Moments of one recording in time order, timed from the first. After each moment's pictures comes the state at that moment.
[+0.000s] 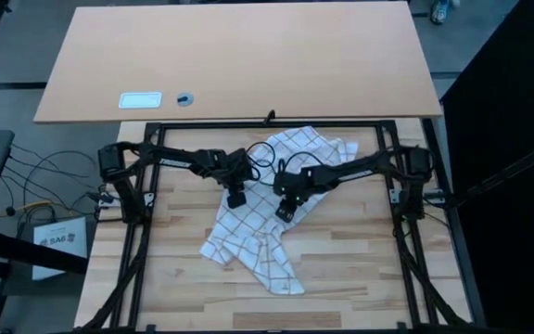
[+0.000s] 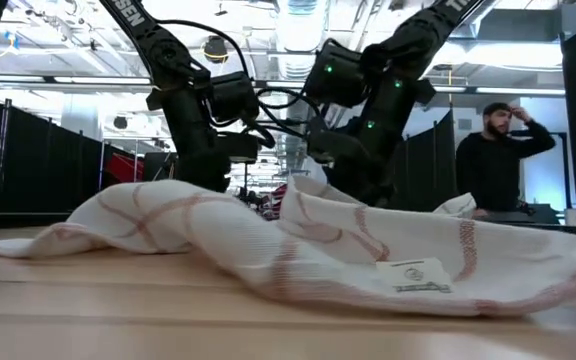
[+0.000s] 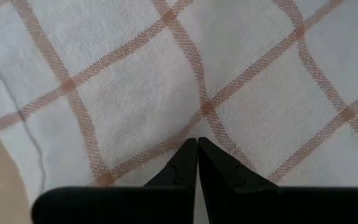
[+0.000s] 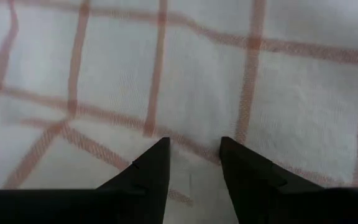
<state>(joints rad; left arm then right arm) 0.33 1.75 0.95 -0.36 0.07 0.10 -0.10 1.90 1.13 -0.37 -0.05 0.44</state>
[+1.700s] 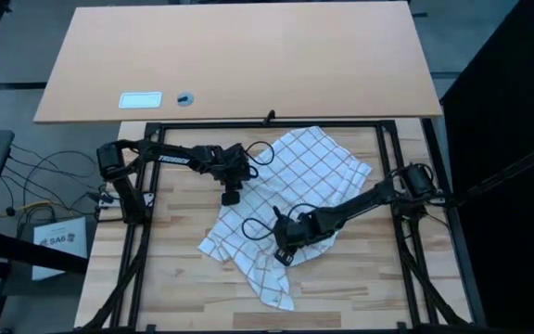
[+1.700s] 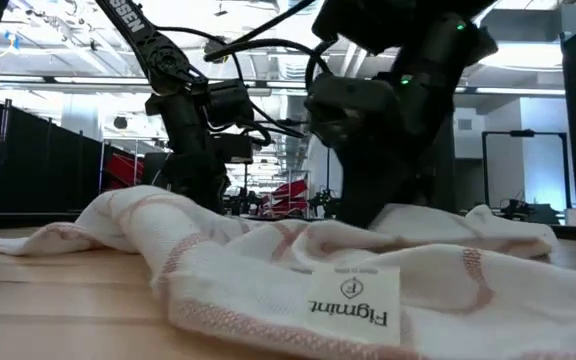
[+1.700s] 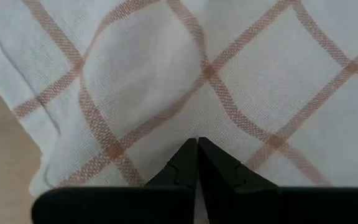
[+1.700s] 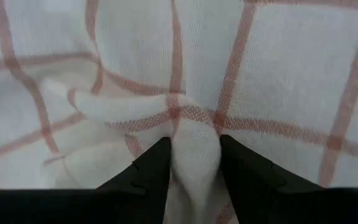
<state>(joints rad) 0.39 1.75 0.93 -0.35 0.15 0.31 0.29 1.95 1.17 -0.35 0.06 0.86</state>
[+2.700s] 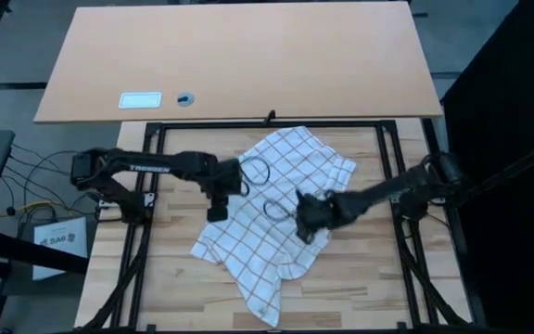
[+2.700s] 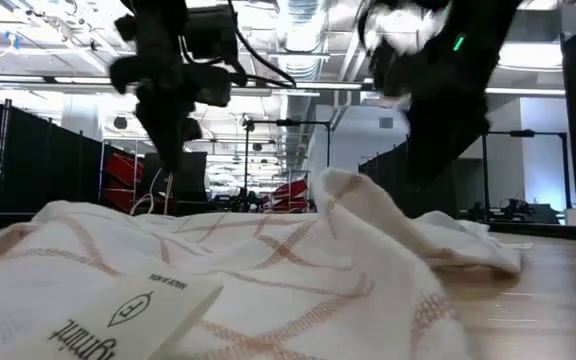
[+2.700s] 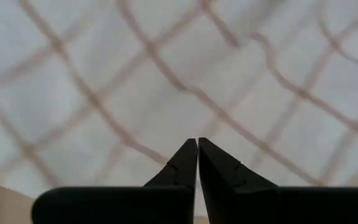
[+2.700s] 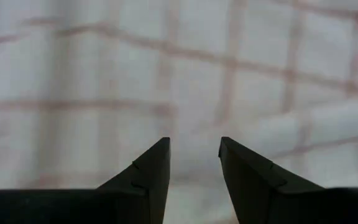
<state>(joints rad) 0.16 1.52 1.04 -0.84 0.16 0.06 0.23 1.66 1.08 -0.74 0.31 0.86</state>
